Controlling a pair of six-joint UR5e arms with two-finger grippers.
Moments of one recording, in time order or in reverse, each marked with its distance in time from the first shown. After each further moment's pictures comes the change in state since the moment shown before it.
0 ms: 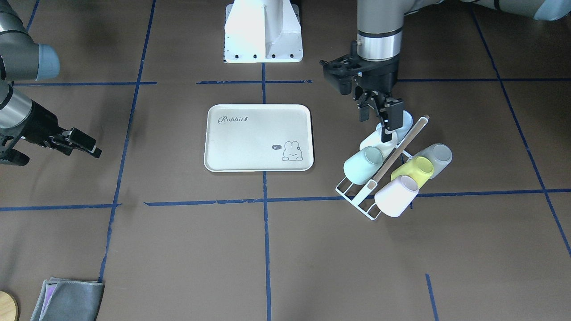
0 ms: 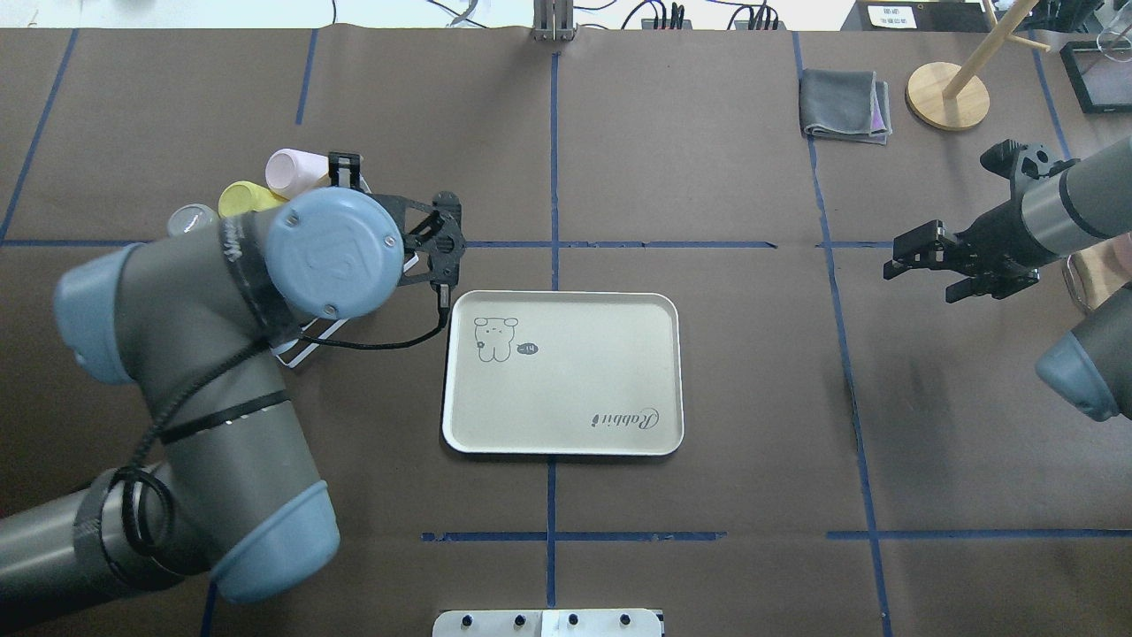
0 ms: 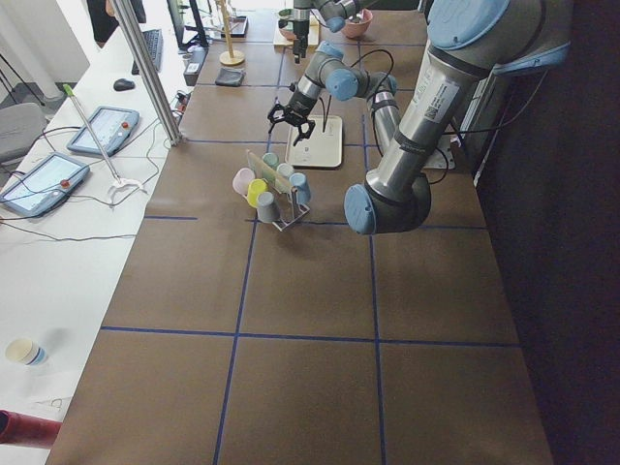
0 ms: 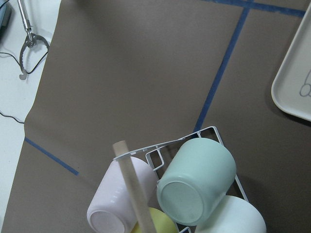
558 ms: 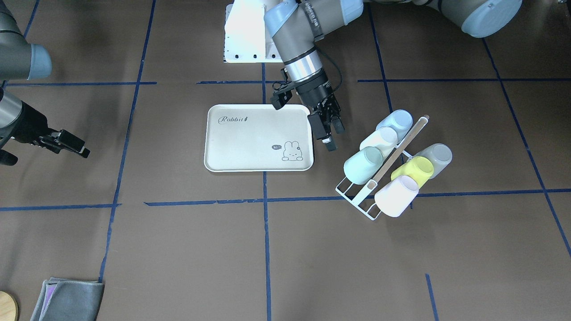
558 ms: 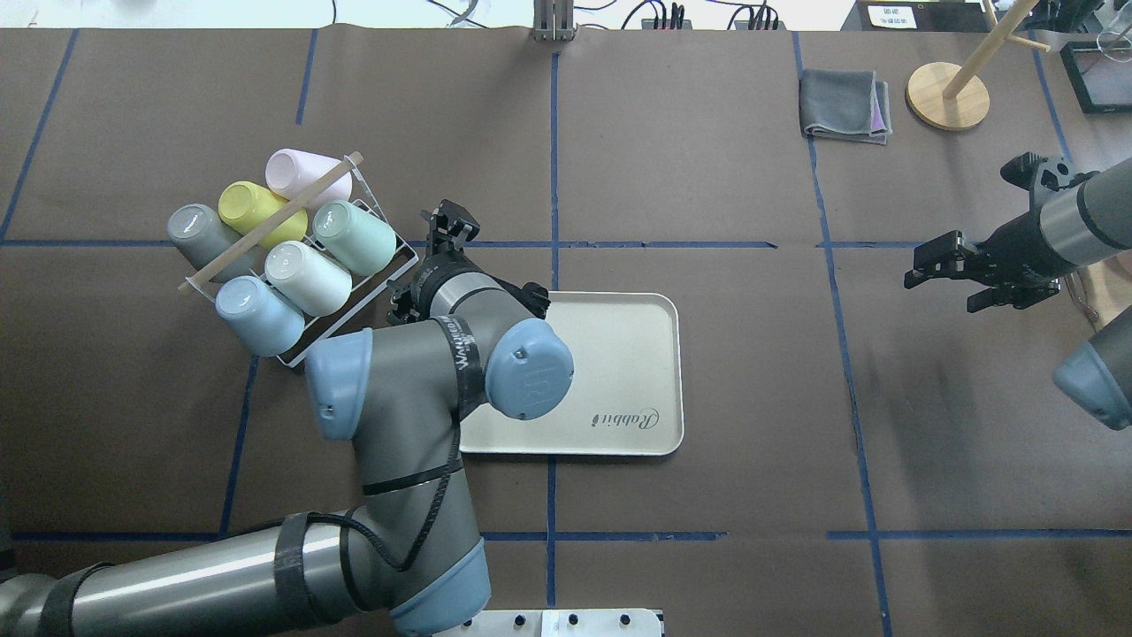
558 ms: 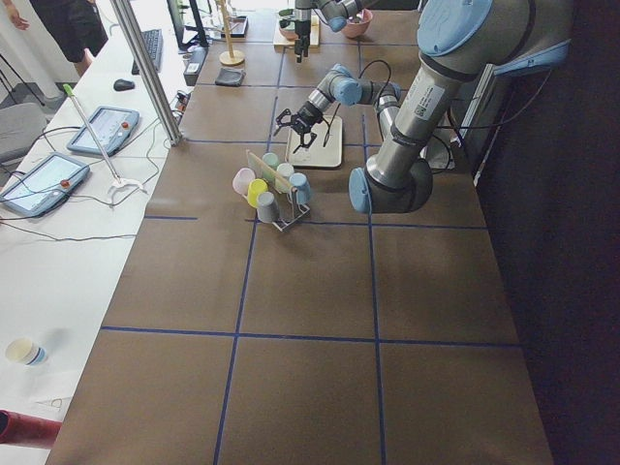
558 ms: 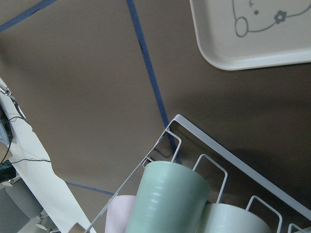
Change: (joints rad) left arm 0.115 -0.165 0.337 0.090 0.299 0.100; right arm 0.011 -0.031 -0.019 0.000 -0.007 -0.013
